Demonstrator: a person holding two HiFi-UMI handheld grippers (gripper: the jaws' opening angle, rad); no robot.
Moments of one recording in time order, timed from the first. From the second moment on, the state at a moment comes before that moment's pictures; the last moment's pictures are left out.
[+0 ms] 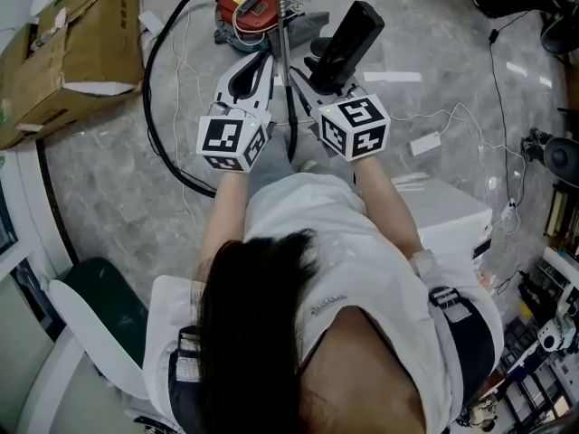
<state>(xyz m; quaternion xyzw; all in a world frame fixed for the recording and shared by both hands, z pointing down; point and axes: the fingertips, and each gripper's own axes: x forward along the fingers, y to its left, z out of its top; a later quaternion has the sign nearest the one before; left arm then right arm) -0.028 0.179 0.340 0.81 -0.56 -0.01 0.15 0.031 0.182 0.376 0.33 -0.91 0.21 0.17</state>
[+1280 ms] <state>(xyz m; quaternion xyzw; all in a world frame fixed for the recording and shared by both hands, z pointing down) -0.095 0.070 0.369 0.87 -0.46 0.00 0.20 -0.045 0.096 0.376 0.36 -0.89 0.24 0.14</state>
